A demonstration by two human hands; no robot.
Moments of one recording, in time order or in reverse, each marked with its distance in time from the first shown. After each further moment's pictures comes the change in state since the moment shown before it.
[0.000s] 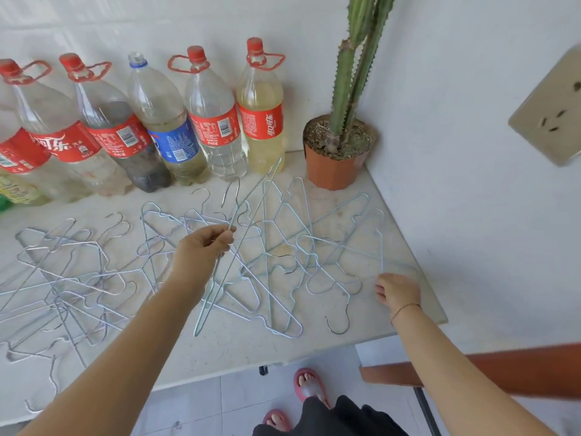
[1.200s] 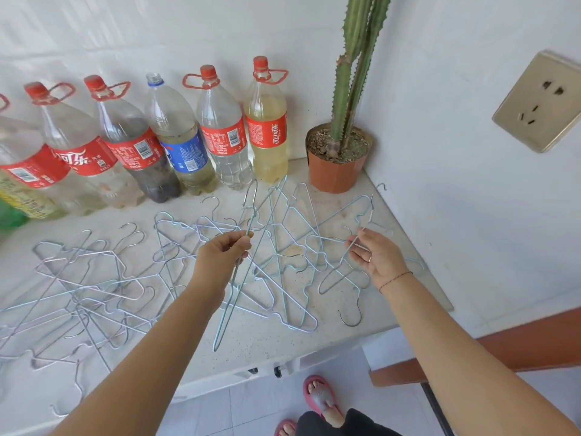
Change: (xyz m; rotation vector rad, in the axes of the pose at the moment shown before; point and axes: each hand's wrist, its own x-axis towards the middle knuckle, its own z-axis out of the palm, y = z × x) left_hand -0.018 -0.002 -0.011 -0.068 -0.066 -0.054; right_hand -0.077 -0.056 0.042 0.365 -0.359 -0.192
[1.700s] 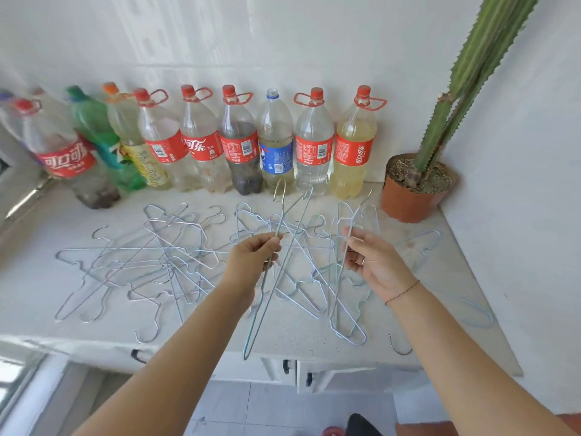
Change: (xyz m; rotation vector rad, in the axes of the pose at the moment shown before) left_hand -0.058 0.015 -0.063 -0.161 0.163 0.010; right_hand -0.061 0.003 0.118 -0.216 -0.523 -0.010
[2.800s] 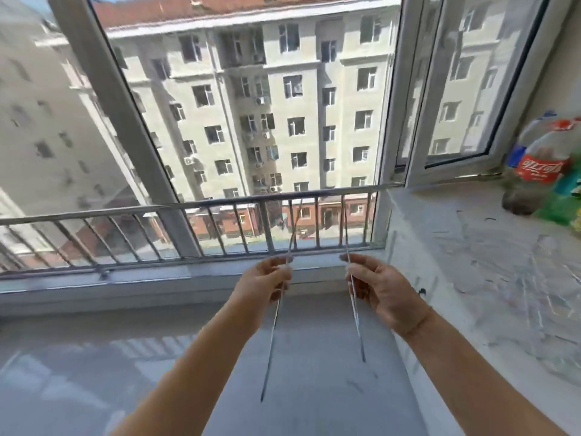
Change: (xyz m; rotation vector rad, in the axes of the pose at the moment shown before) left_hand -0.499 -0.067 -0.103 -0.350 1.303 0.137; right_hand -0.297 0.097 0.235 -0.346 -1.454 0.363
